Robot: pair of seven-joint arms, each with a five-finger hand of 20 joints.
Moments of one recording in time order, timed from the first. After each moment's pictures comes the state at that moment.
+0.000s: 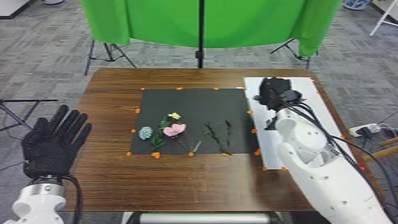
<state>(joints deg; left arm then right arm) 131.4 -58.6 -100.3 -126.0 6.6 13.9 22.3 -79.5 -60.6 65.9 -98.6 -148.2 -3.1 19.8</state>
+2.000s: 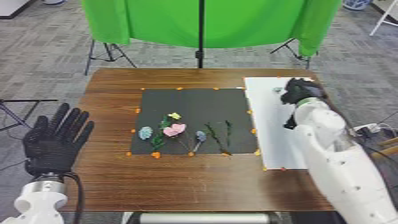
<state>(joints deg) 130.3 -58.5 -99.9 -125.9 3.4 13.3 22.1 -76.0 -62.0 75.9 -91.6 -141.1 -17.5 32.3</state>
